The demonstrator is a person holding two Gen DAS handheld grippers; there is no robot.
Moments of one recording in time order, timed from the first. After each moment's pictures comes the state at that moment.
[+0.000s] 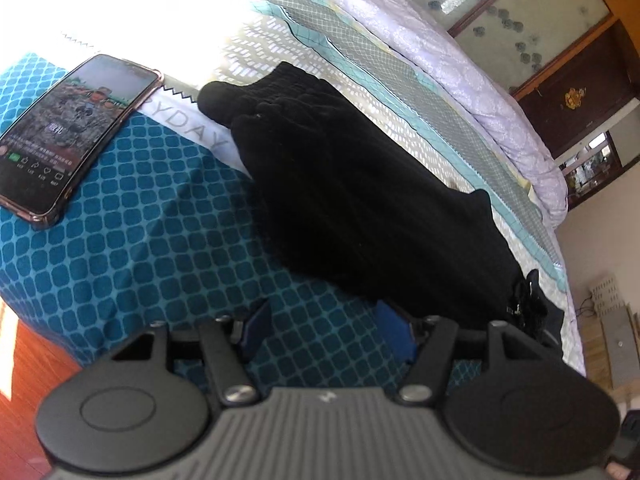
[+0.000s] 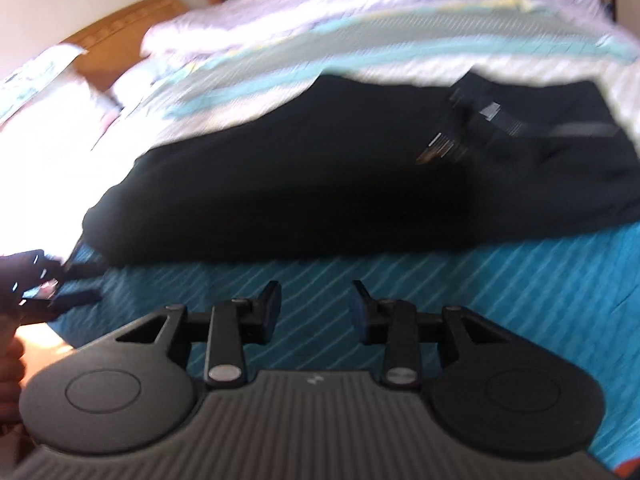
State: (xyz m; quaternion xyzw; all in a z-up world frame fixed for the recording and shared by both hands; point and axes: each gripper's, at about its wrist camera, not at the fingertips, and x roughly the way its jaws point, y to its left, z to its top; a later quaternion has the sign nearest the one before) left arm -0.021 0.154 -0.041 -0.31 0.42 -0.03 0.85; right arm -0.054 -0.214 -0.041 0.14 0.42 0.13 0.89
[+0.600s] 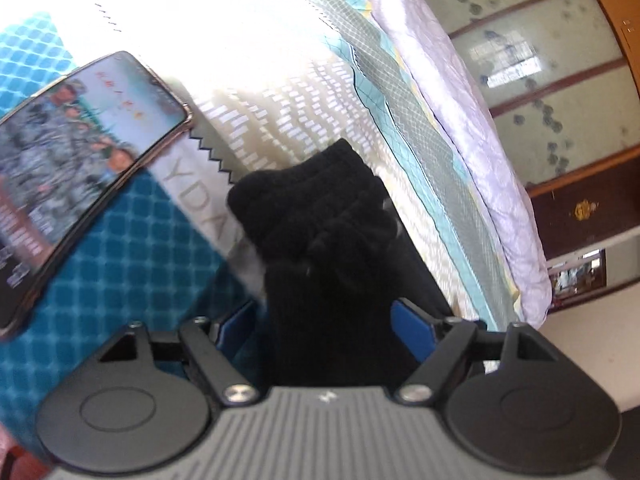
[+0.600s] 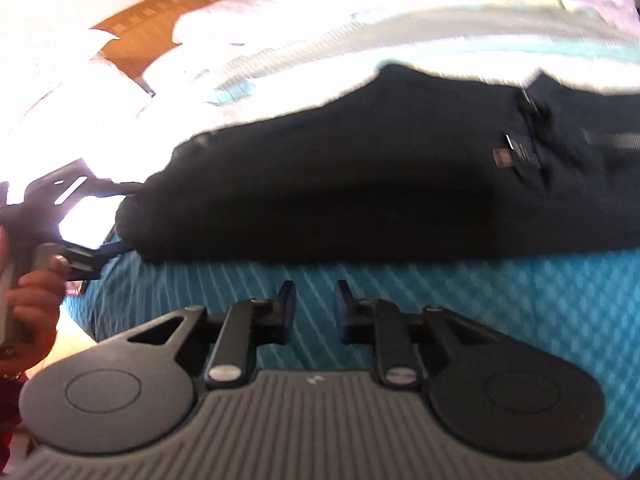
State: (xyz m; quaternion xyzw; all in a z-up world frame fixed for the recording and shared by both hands) left arm 0.061 0.217 -0.065 -0.47 0.37 0.01 0.80; right arm -0.045 -0.164 -0.025 0.13 0.41 0.18 0.89
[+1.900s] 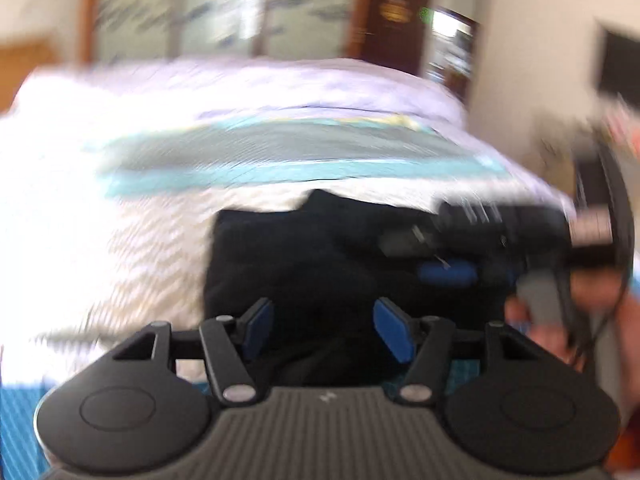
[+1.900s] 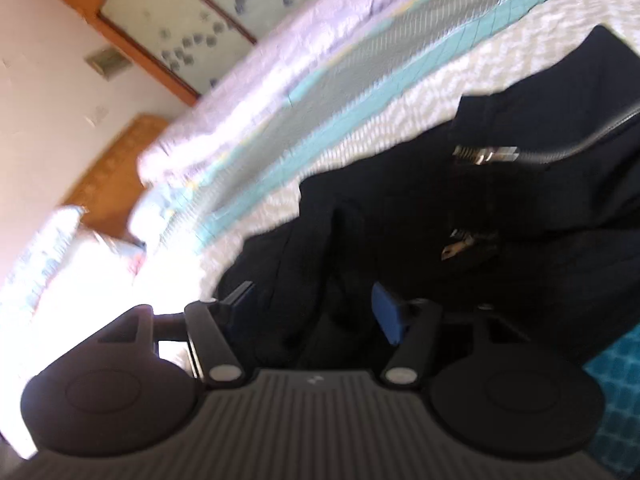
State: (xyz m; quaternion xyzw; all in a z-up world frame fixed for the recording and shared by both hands) left arm 0.036 0.013 0.009 -0.03 0.33 -0.17 0.93; right arm 0.026 -0.240 -0.030 0.35 0.35 0.10 0.86
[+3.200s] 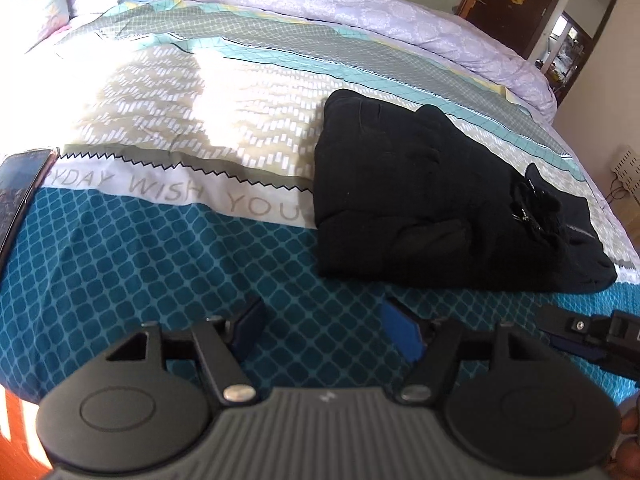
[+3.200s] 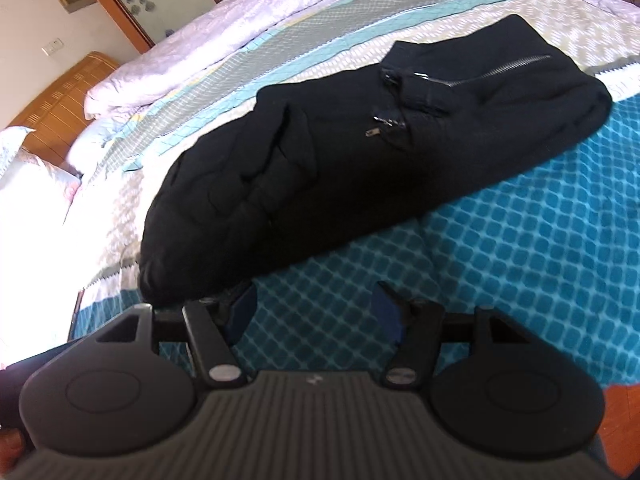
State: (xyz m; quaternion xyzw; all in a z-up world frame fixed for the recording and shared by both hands) left arm 0.006 0.059 -0.039 -0.11 0.44 -0.08 0.89; right arm -0.067 -0.226 -0.035 0.25 0.41 0.02 0.88
